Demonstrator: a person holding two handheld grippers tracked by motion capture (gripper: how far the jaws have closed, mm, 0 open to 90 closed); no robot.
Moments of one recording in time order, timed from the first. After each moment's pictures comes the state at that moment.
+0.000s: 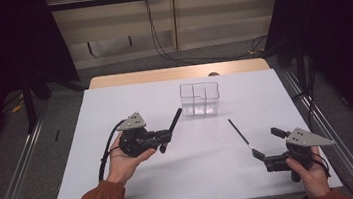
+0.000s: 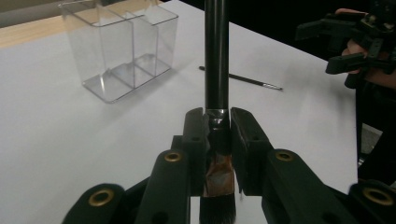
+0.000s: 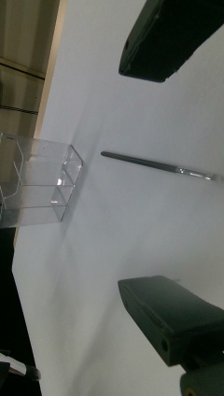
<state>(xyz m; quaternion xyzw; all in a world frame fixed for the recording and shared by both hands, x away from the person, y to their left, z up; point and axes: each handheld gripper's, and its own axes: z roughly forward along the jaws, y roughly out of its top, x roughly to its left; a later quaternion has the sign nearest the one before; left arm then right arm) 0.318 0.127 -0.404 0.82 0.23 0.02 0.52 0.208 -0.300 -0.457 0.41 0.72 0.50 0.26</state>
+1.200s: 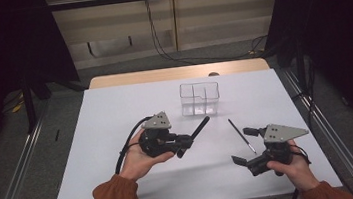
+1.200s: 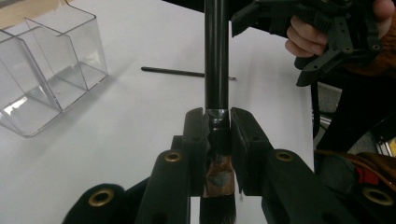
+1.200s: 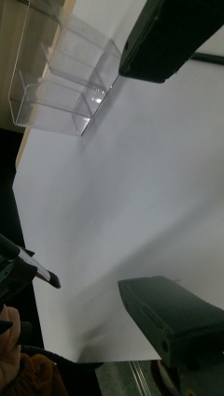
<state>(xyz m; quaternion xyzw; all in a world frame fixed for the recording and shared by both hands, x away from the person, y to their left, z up) 0.310 0.080 -0.390 0.86 0.15 -0.02 0.49 0.230 -0.251 -0.436 0.29 0.78 0.53 0.17</state>
